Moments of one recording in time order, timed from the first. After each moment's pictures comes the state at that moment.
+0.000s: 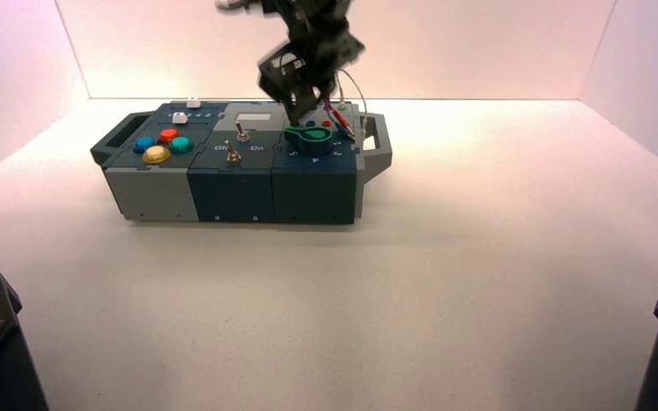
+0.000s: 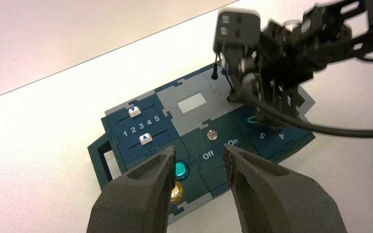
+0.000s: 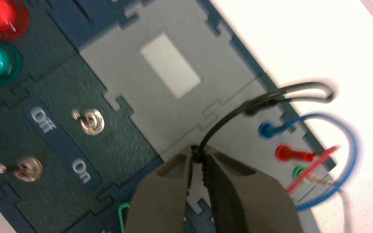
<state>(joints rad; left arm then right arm) -0.24 -0.78 1.00 -0.37 0.53 0.52 0.73 0.40 0.26 -0.13 0.46 -0.05</state>
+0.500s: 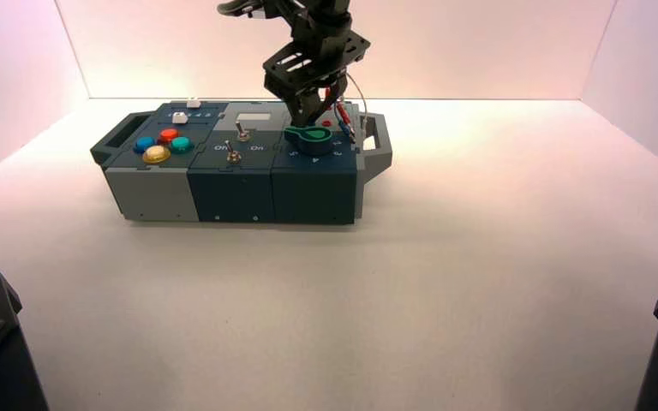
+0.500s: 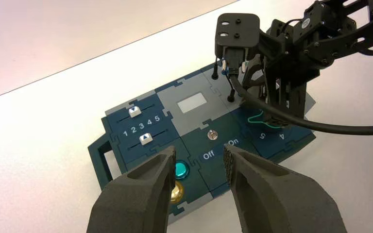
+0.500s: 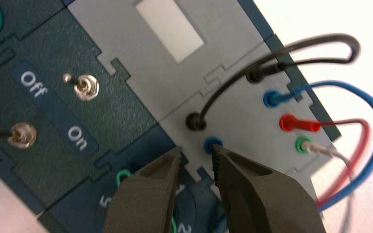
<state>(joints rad) -0.24 -0.78 1.00 -0.37 0.53 0.52 0.73 0.38 0.23 -0.13 0.61 -0.06</state>
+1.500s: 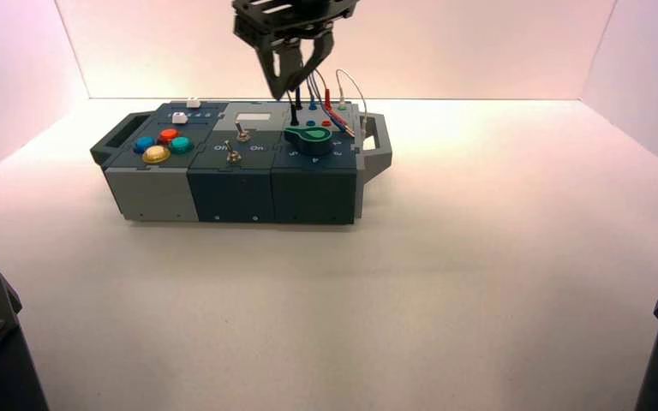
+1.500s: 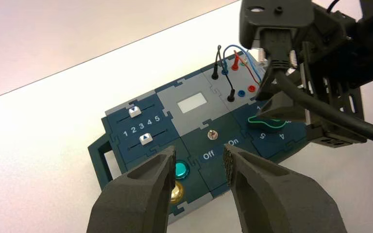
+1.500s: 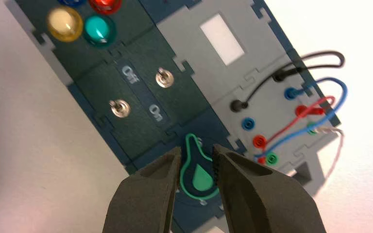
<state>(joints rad) -0.24 -0.78 1.00 -0.37 0.53 0.52 0.82 0.21 0.28 -0.09 0.69 -0.06</state>
